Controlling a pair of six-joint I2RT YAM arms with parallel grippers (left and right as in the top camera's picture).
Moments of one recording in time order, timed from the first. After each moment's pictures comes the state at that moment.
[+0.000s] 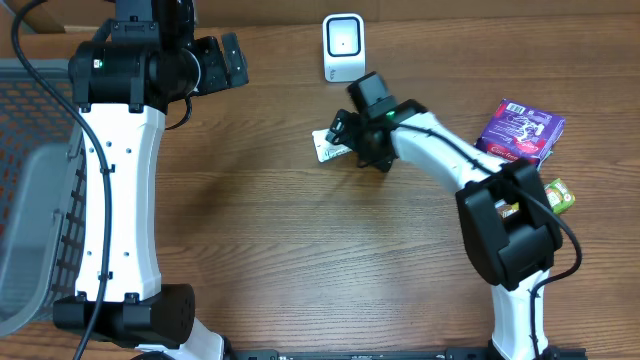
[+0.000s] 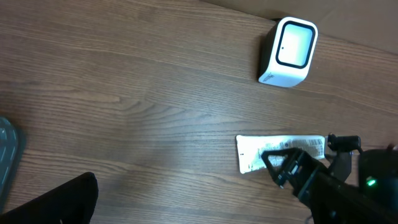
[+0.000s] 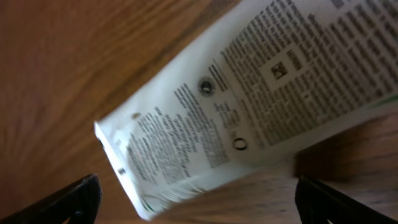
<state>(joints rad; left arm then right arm) -0.05 1.75 2.10 -1.29 0.05 -0.30 0.51 2.15 1.58 -0.57 -0.08 1.00</state>
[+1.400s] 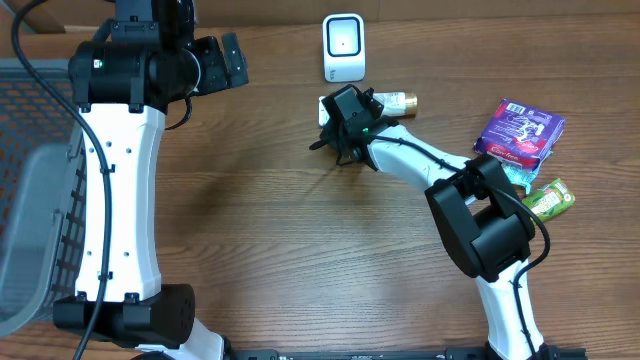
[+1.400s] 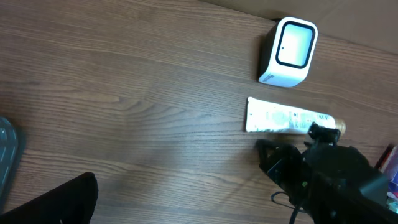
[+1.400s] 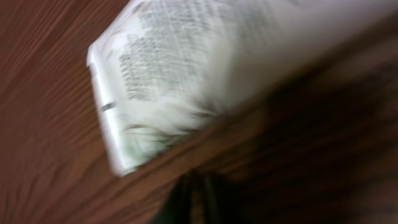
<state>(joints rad) -0.05 1.75 2.10 -1.29 0.05 -0.30 0.58 2.25 1.58 -0.33 0.04 1.07</state>
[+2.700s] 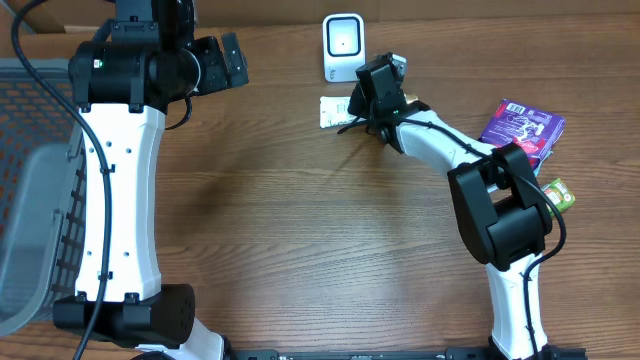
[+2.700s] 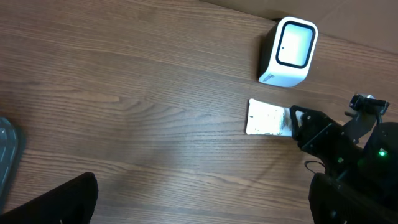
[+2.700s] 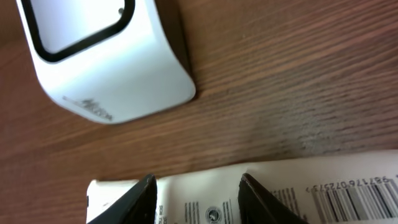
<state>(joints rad) -0.05 1.75 2.10 -1.29 0.05 -0.30 0.43 2.26 1.59 -0.16 0.14 0.68</state>
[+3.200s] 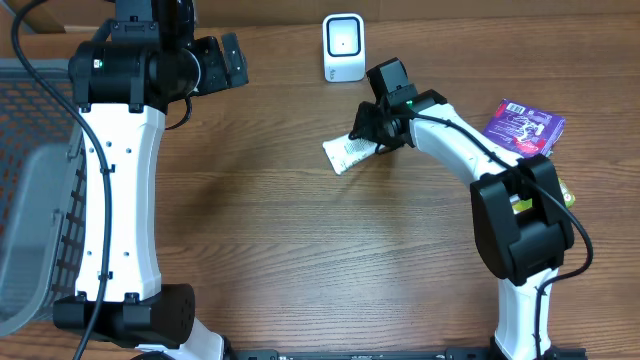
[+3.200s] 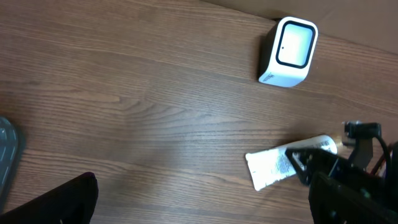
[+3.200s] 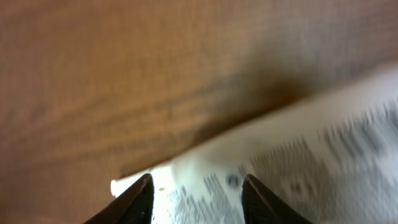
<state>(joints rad) -0.05 1.75 2.10 -1.29 0.05 -0.30 0.42 2.13 1.59 -0.59 -0.15 0.61</state>
